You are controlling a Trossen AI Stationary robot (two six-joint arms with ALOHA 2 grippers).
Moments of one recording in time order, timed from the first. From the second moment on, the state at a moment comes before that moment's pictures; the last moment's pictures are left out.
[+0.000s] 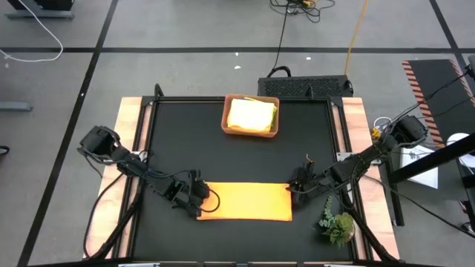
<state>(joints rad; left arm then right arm) -0.51 1.61 0.67 -0.16 -0.40 -0.43 0.50 1.23 0.29 0.04 0.38 0.83</state>
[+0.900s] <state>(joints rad) -0.35 1.61 0.81 0.17 -0.23 0.00 0.49 1.23 0.29 0.13 0.36 0.71</state>
